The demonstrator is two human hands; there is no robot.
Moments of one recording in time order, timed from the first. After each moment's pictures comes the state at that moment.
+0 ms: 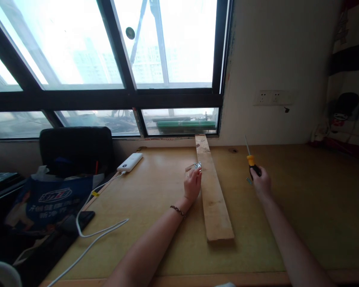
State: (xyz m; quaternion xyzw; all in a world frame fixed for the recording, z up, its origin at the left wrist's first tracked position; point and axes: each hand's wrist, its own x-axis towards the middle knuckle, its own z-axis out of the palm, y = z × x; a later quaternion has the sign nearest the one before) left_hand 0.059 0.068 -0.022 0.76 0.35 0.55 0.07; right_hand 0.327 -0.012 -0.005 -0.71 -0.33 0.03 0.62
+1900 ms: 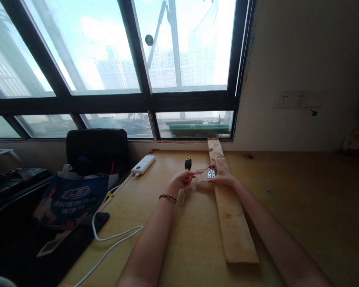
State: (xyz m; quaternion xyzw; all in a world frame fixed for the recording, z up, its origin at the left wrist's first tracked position) left_hand -0.024 0.158 0.027 0.39 0.49 0.30 0.72; right_hand 0.198 0.122 0.012 -0.51 -0.76 0.16 0.37
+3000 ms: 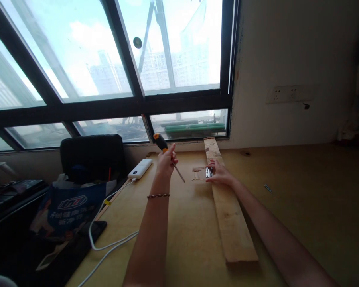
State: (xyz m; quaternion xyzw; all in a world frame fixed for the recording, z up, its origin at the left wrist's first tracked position) left_hand -0.030 0.144 0.126 0.36 0.36 0.62 0.60; right_hand 0.205 0.121 0.005 -0.51 -0.74 0.20 0.40
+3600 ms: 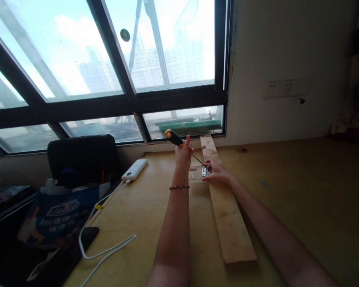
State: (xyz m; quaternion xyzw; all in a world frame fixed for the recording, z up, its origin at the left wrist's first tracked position) left_hand 0.056 0.155 0.114 0.38 0.21 0.67 0.60; right_hand 0.205 0.119 0.009 -0.52 -0.75 0.17 0.38
